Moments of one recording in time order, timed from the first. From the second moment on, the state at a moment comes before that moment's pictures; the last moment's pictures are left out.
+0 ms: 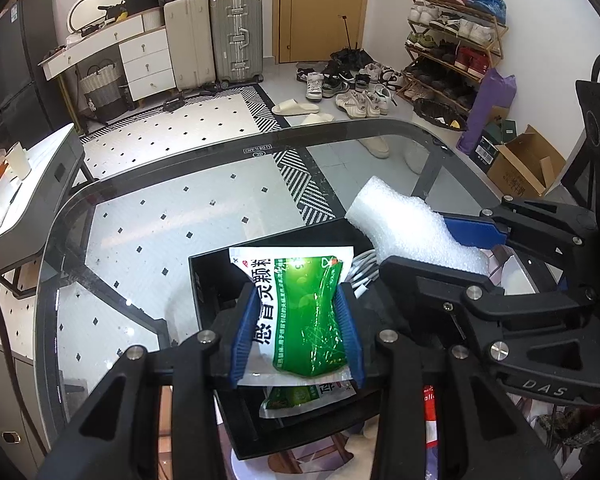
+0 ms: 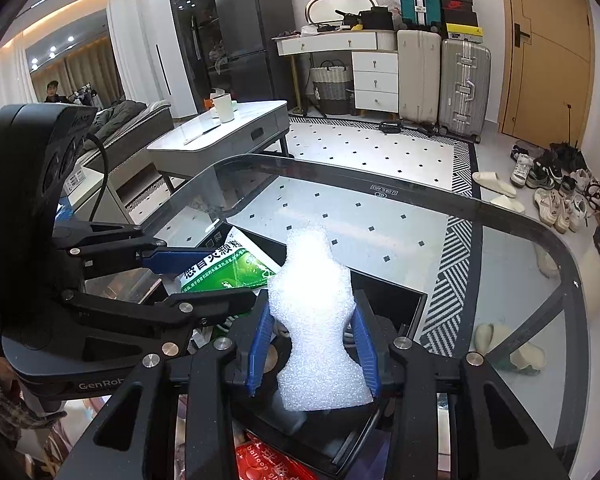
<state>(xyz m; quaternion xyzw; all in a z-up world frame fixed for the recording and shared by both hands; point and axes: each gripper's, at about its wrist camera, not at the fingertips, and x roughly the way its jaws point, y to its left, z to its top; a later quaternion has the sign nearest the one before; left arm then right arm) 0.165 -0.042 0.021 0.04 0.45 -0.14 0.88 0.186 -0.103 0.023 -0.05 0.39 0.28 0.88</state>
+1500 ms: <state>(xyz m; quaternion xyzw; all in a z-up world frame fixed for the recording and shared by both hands) 0.112 -0.051 0.030 0.04 0.44 -0.16 0.88 0.131 -0.151 0.046 -0.04 0.39 0.27 0.88</state>
